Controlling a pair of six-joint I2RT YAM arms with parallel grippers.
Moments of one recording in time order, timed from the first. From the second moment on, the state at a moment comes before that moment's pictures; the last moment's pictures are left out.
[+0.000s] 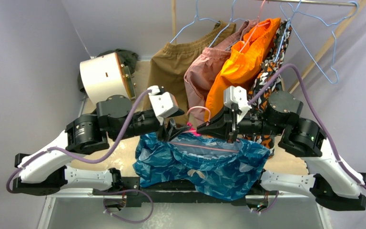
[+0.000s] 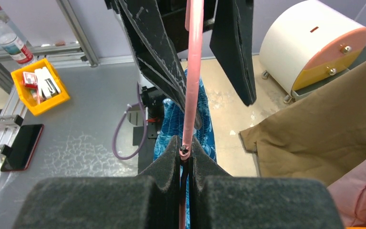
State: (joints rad) left arm -1.25 1.06 1.60 -0.68 -0.07 0.03; right arm 1.03 0.97 1.54 -0.68 -0.42 0.00
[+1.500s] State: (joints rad) left arm -1.25 0.87 1.04 -0.49 -0.34 -0.88; right arm 1.03 1.04 1.53 -0.51 0.30 0.10
